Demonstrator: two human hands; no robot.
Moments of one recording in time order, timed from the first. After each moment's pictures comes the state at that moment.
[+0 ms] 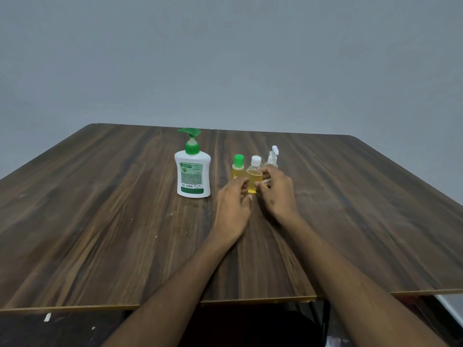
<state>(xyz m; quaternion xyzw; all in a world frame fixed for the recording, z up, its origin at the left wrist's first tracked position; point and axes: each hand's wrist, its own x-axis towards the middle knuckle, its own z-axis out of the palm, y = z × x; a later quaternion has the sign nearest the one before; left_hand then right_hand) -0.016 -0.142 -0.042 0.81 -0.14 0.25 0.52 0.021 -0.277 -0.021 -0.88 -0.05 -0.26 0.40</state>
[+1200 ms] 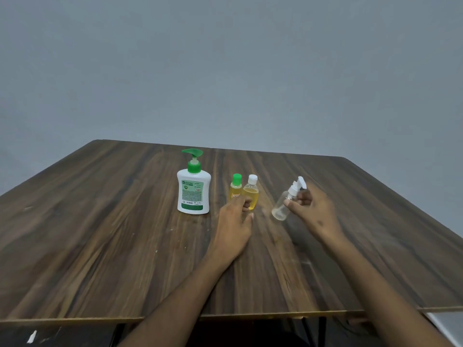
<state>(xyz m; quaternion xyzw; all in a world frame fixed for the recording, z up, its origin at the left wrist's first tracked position) -0.022 -0.141 -0.043 0.80 -0.18 0.27 0.50 -0.043 -0.347 0.027 -0.87 -0.03 -0.24 0.44</state>
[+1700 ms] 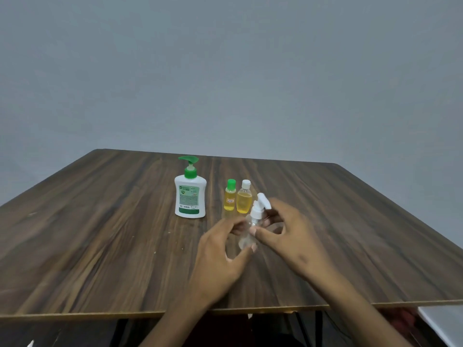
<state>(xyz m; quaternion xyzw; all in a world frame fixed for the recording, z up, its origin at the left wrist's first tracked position) -0.131 -0.114 -0.018 0.77 -0.24 0.27 0.53 -0.140 -0.288 0.057 -0.89 -0.14 -0.17 0.41</state>
